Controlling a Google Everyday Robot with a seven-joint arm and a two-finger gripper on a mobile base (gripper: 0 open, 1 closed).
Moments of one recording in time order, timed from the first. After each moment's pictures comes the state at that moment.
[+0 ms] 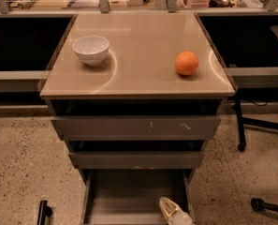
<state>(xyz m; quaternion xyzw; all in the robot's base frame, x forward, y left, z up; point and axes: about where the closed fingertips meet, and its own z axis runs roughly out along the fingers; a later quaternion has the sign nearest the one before) 0.469 -0.123 0.235 -0.18 0.70 0.27 0.64</state>
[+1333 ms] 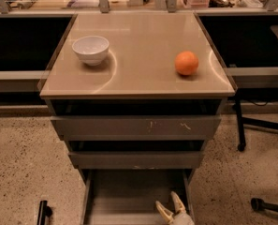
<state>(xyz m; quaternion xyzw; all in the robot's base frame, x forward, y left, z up) 0.469 -0.145 0.253 -0.13 0.67 0.23 0.70</state>
